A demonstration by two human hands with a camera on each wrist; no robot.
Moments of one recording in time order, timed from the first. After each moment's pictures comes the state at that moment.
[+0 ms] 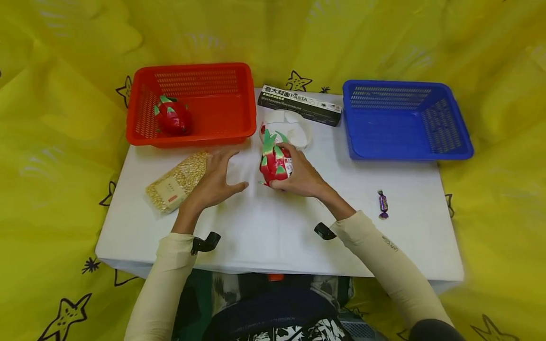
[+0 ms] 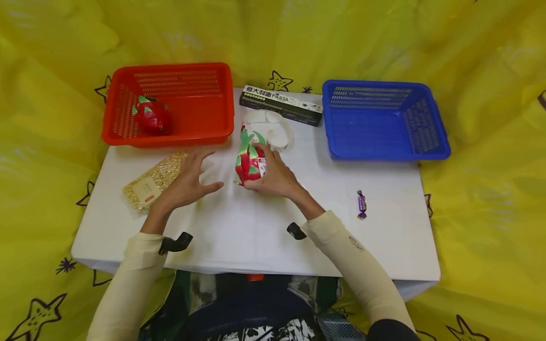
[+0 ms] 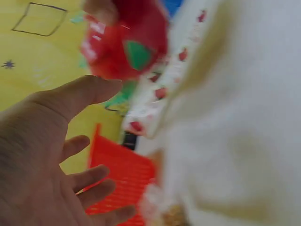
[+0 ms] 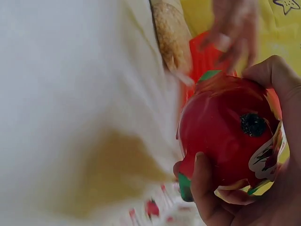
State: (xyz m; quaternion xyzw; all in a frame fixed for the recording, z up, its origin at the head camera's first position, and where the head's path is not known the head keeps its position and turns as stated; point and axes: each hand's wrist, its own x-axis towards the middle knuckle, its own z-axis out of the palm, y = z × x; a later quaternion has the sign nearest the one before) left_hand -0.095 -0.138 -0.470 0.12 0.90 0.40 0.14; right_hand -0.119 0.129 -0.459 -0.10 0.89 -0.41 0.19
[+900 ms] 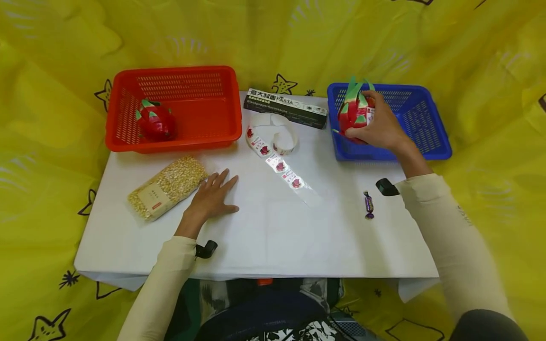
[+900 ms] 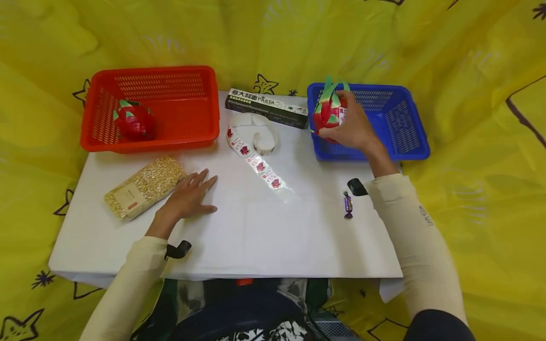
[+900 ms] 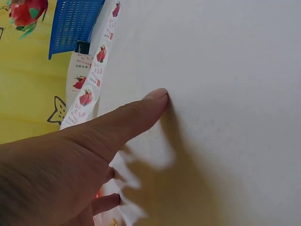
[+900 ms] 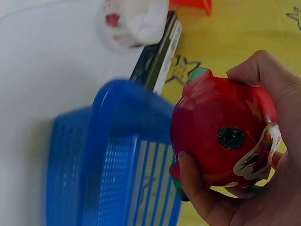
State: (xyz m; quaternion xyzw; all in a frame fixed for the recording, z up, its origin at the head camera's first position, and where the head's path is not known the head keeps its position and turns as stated) left_hand -0.093 -0.124 -0.518 0.15 0.94 0.19 0.26; right_hand -0.187 0.309 -0.364 0.01 0.94 -0.33 0.11
